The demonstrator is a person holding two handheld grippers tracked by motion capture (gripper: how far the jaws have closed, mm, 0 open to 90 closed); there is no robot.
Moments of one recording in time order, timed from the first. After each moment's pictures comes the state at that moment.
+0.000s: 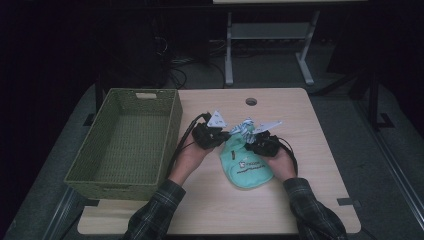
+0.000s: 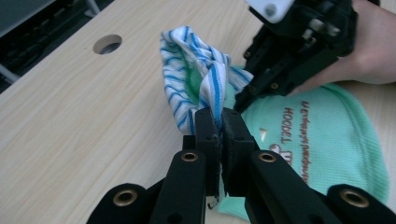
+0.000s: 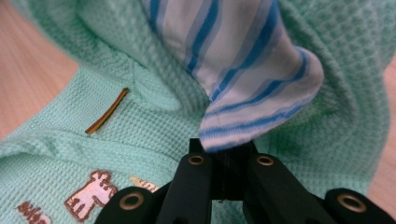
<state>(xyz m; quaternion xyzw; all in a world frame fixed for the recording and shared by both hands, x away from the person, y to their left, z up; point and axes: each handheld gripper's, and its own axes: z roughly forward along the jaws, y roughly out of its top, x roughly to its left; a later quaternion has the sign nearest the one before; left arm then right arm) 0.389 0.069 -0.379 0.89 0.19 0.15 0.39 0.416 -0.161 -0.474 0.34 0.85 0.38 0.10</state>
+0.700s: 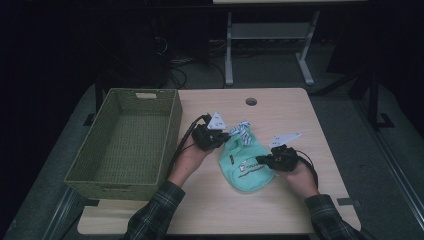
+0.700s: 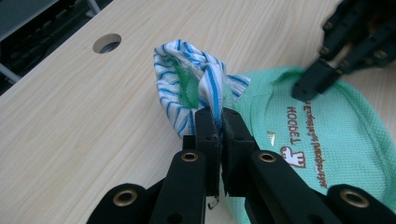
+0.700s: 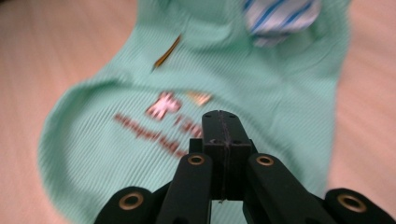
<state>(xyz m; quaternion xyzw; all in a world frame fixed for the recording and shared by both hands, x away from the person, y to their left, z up) 0.385 0.071 -0.381 0.89 0.19 0.16 0.39 0.355 -0.197 -0.453 0.31 0.87 0.38 0.08</state>
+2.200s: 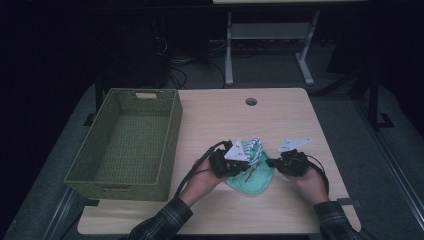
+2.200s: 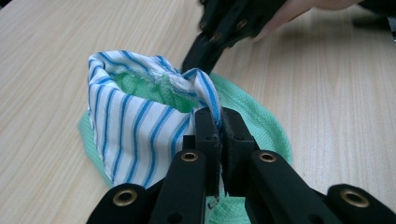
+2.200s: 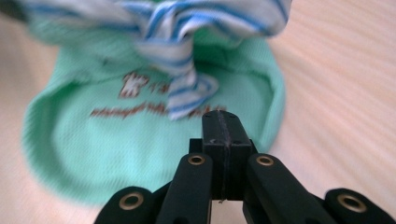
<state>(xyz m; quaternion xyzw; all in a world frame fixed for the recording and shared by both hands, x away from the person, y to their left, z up) 0.324 0.029 -0.406 0.91 0.09 0.09 0.40 0.336 -0.222 -0.451 0.33 0.86 0.37 0.11</state>
